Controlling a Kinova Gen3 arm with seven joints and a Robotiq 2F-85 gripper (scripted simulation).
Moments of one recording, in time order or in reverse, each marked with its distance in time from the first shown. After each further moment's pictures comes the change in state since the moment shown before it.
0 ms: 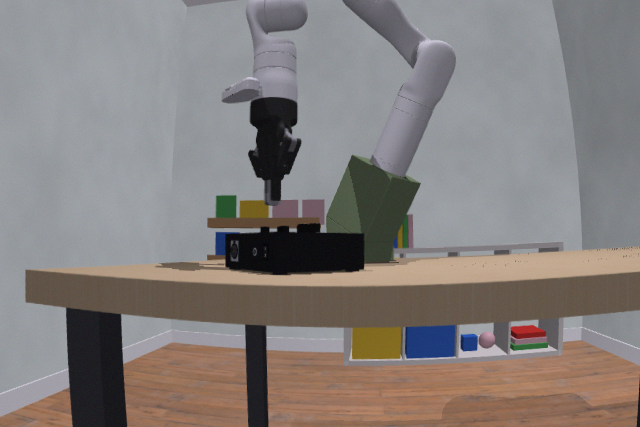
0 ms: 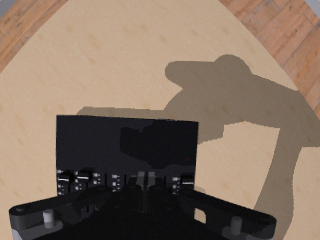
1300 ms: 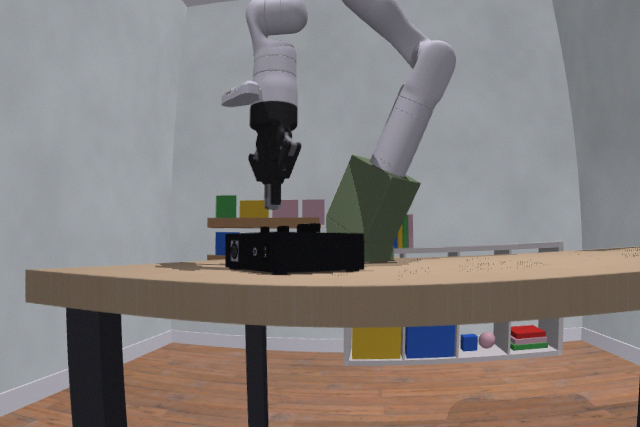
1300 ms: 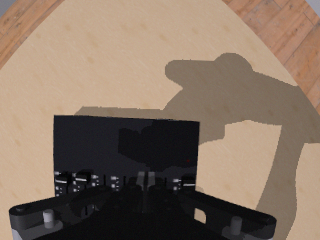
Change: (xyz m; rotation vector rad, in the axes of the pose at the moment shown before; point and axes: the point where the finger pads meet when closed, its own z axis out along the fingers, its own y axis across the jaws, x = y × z) arm 0.000 0.000 0.006 0.001 0.000 0.004
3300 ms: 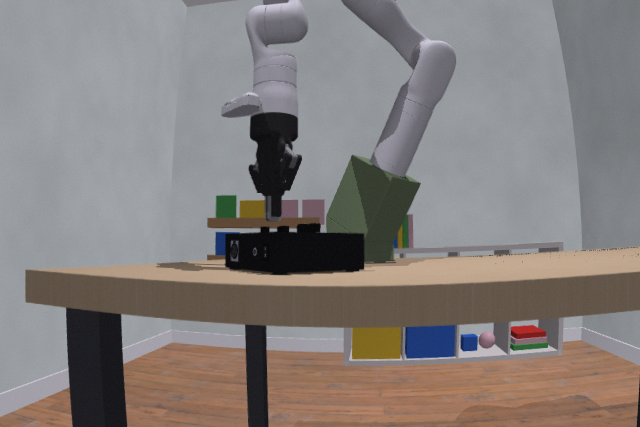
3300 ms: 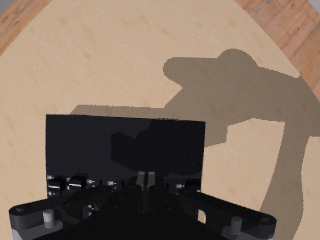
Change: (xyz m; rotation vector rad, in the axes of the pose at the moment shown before) arm 0.000 -0.001 0.018 -0.001 -0.001 -0.002
